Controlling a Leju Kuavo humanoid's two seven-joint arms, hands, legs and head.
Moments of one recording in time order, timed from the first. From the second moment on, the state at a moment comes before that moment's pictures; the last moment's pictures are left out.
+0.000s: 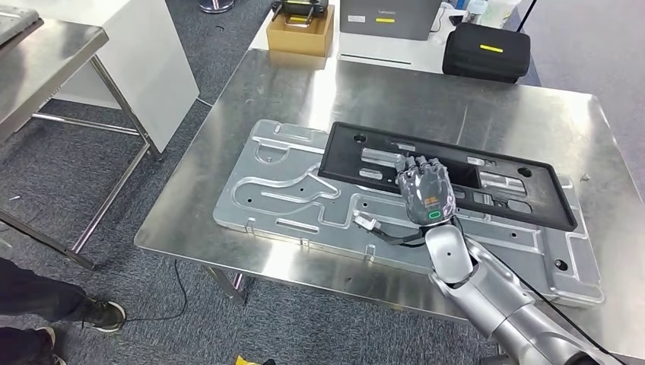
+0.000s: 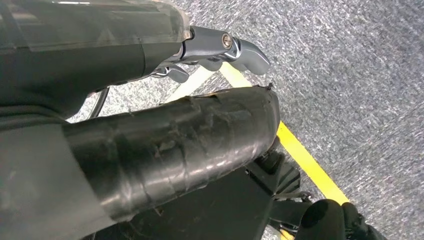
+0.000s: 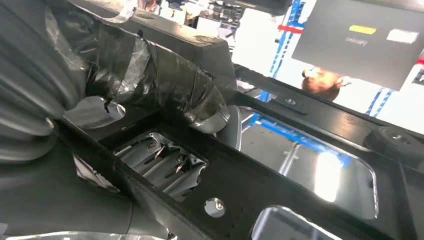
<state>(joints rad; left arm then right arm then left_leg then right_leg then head) -0.15 -0.23 0.75 -0.20 -1.42 0.14 -0.35 -0.70 -0.25 0.83 -1.06 1.49 -0.57 0.44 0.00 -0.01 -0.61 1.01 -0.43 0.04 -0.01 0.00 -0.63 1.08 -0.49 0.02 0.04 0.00</state>
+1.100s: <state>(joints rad) -0.14 -0.23 0.74 -0.20 -1.39 0.15 -0.35 -0.66 -0.29 0.87 -0.97 1.49 -0.44 0.35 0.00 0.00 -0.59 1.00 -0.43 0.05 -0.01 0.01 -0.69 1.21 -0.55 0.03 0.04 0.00</state>
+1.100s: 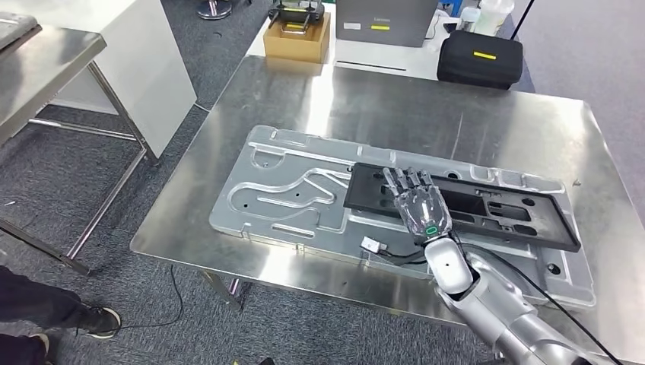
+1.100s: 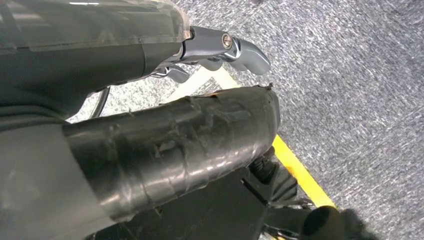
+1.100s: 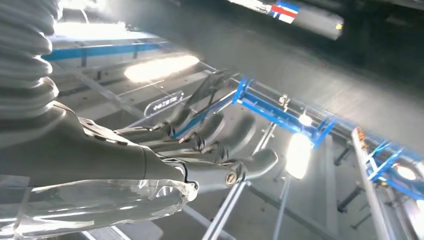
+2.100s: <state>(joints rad) -0.08 -0.22 0.78 -0.20 -1.29 0.28 -0.38 0.15 -0.22 0.12 -1.92 0.91 -0.69 -0.34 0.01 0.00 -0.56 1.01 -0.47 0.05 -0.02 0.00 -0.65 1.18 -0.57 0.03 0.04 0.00</state>
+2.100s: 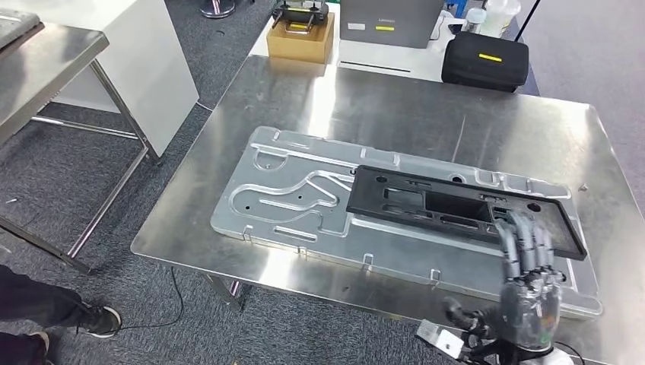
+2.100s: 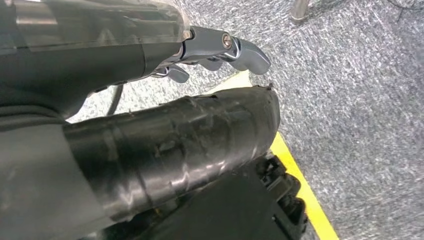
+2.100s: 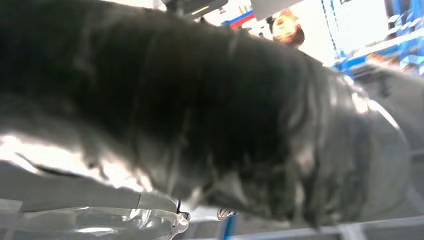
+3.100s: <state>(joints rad) -0.07 -0.23 0.81 -0.20 -1.28 0.33 -0.37 0.34 0.03 0.02 -2.01 0.38 -0.69 -0.60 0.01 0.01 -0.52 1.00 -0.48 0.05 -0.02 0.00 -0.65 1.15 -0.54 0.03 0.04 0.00</state>
